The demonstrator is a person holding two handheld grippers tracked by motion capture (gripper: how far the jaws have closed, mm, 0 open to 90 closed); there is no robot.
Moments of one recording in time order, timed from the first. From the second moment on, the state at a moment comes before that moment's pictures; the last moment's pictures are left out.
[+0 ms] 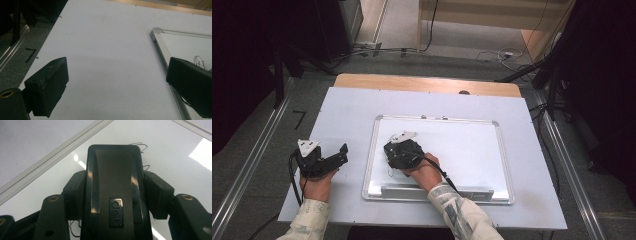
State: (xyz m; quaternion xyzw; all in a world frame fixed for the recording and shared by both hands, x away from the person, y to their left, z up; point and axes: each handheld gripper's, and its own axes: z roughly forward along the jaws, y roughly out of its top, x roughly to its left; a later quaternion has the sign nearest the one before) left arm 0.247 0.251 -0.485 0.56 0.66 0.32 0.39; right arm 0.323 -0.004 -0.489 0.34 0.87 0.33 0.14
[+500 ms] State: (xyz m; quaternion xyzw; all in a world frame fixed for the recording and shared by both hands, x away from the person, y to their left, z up) left arm 0.247 0.250 -0.485 0.56 0.66 0.32 0.39; right arm 0.315 0.004 -0.489 0.33 0.87 0.33 0.14
